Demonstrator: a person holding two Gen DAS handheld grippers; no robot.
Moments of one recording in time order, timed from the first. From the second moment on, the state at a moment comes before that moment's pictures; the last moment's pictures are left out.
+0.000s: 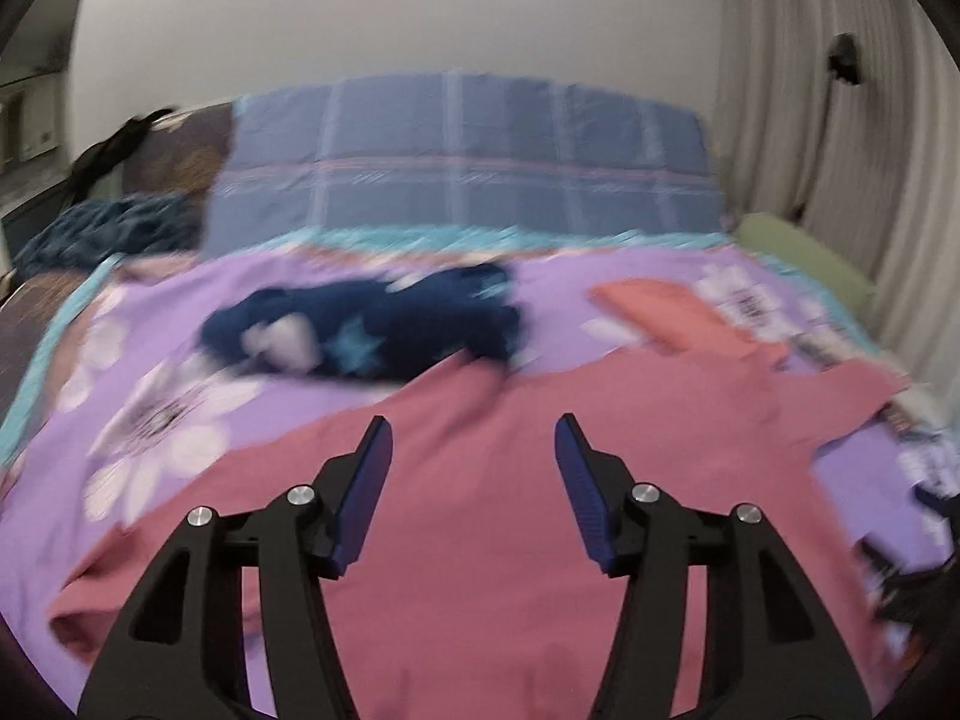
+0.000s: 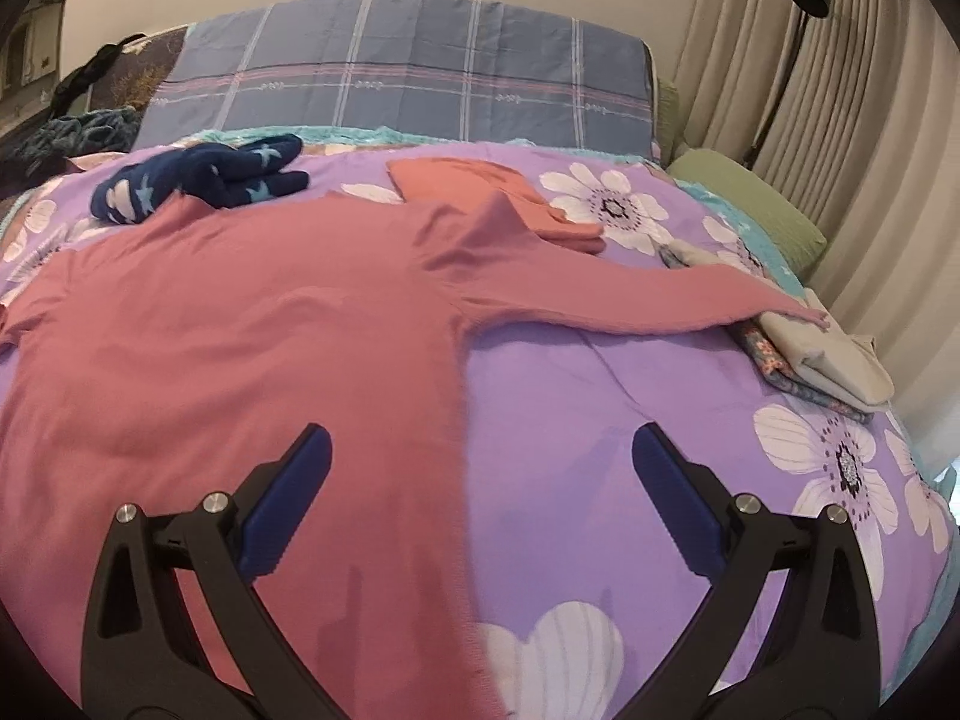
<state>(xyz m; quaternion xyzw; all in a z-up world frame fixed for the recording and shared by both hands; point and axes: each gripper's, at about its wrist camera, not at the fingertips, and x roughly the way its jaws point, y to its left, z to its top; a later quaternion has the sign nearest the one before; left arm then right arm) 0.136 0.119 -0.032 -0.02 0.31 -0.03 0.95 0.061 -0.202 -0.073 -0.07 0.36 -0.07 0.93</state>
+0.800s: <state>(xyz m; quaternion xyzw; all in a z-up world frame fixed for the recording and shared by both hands) 0.081 0.349 -0.115 -0.09 0.43 0.19 0.88 0.068 -0.182 -0.074 -0.06 0.36 -0.04 0.93</state>
